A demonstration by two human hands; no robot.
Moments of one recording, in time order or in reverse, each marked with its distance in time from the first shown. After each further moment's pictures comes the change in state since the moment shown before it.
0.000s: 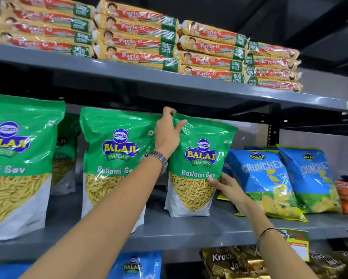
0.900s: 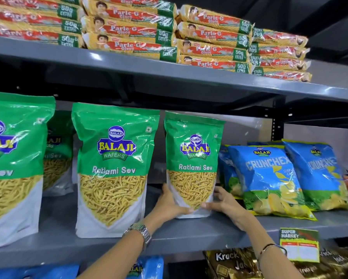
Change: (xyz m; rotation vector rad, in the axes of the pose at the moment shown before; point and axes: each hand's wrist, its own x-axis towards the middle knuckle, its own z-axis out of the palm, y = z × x) left_hand -0.128 -0.101 0.037 -0.095 -0.656 -0.502; right_hand -0.002 0.049 0.017 0.060 -0.085 0.183
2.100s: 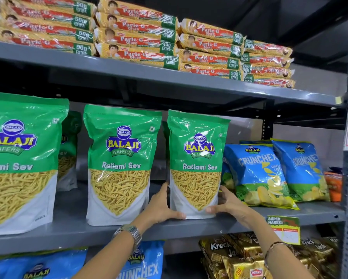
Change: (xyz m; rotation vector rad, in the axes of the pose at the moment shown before) left_hand -0.036 -0.013 -0.022 0.186 -0.076 0.146; right_hand -0.044 -0.010 -0.011 -0.119 -0.072 0.048
